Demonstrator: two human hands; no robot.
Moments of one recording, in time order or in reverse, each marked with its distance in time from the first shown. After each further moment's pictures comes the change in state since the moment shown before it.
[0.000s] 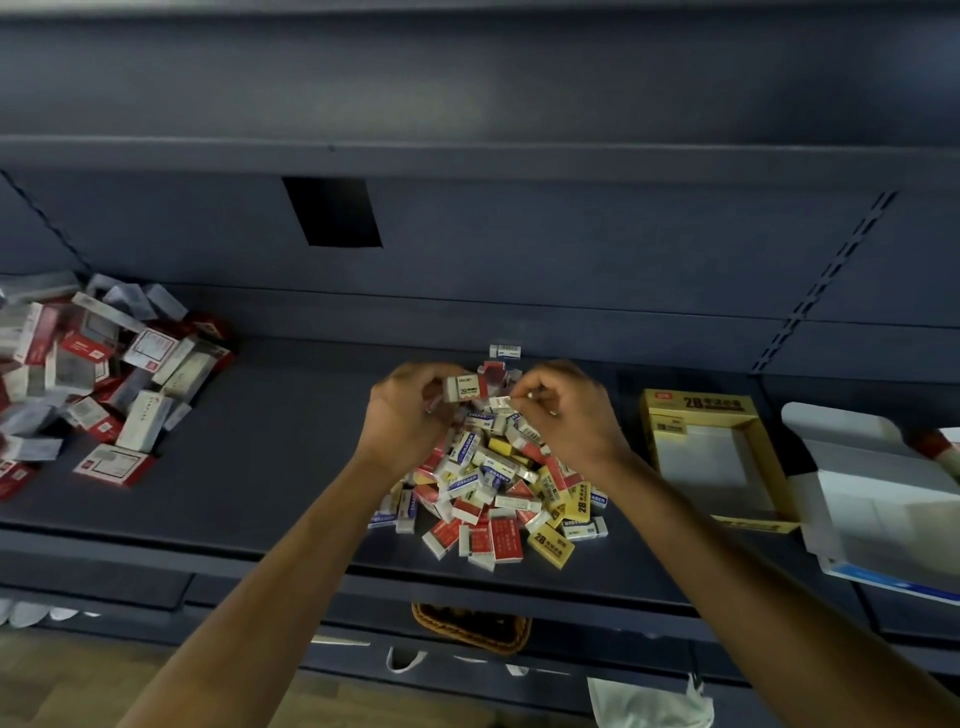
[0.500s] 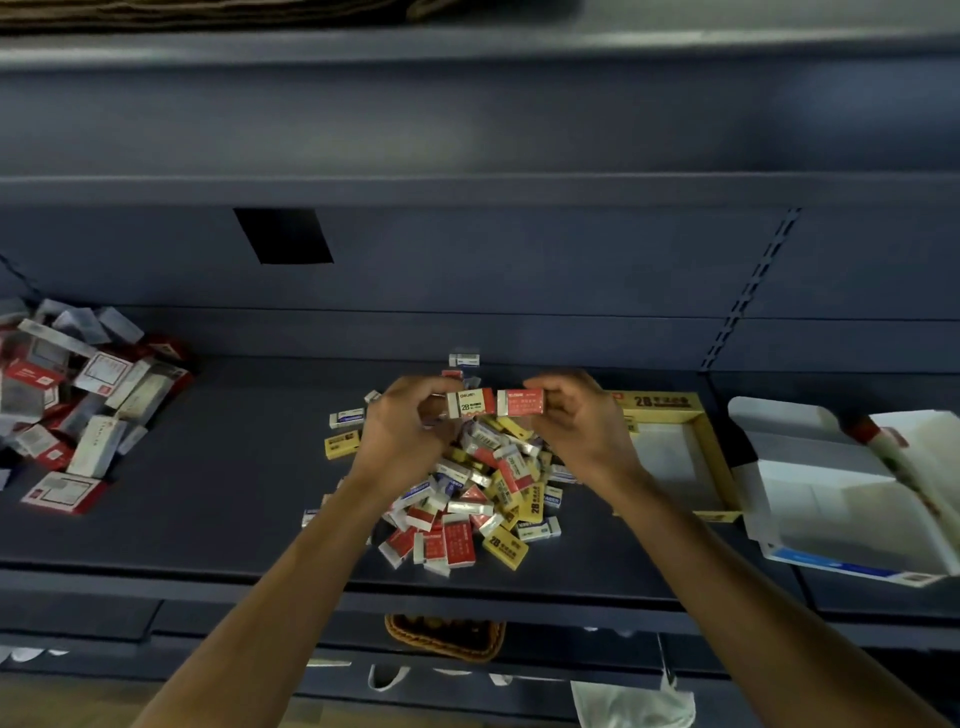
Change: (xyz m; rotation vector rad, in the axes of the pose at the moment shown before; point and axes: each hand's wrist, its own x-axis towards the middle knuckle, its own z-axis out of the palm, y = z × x) left_hand -0.010 0.037 0.024 -0.154 -0.078 -0.071; right_hand -0.030 0.022 -0.043 0.162 0.093 0.150
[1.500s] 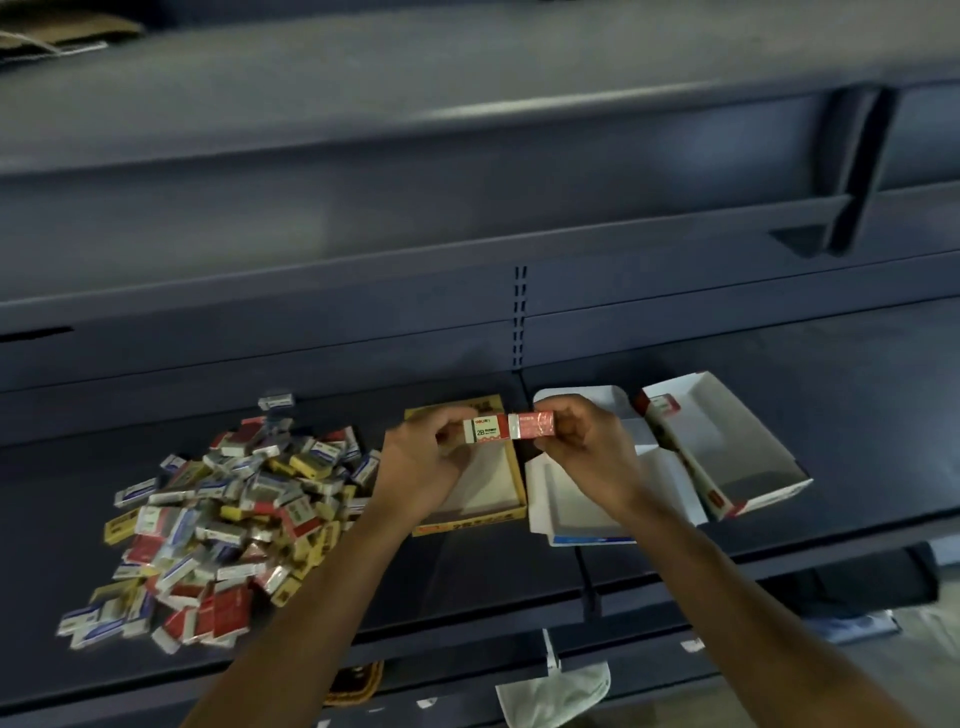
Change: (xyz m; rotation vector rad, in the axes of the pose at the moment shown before) left_hand 0.003 0.132 0.180 0.100 -0.187 0.141; right_hand -0.057 0.088 -0.190 0.004 0.158 0.231
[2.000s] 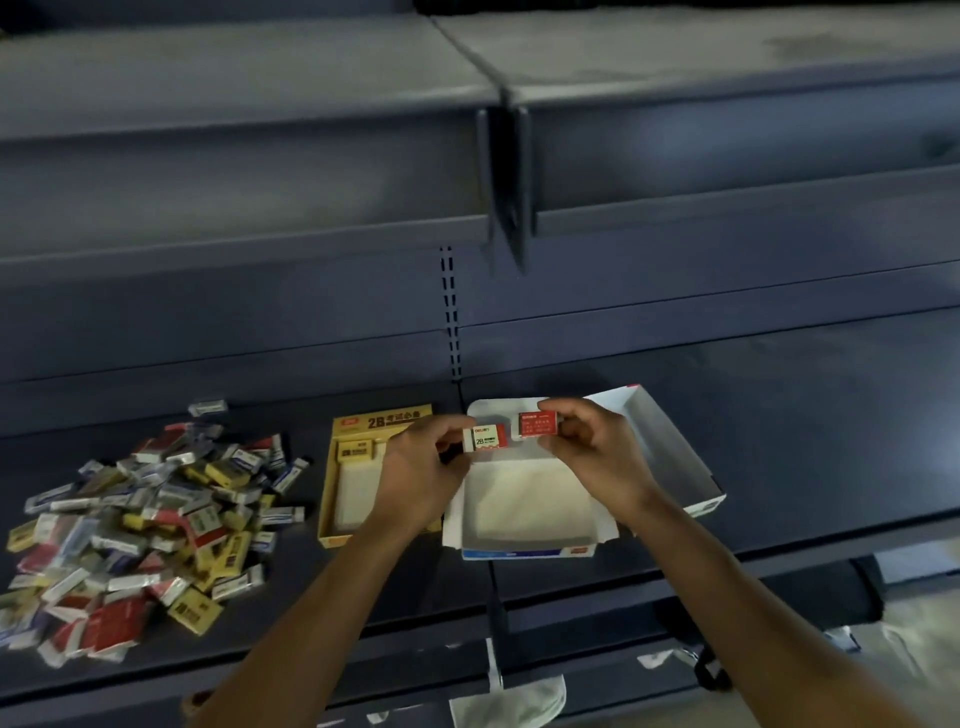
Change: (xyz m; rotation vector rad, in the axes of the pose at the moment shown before) left_hand 0.007 0.049 0.073 -0.013 0.041 0.030; right_hand 0.002 0.034 -0.084 0.036 0.012 0.018
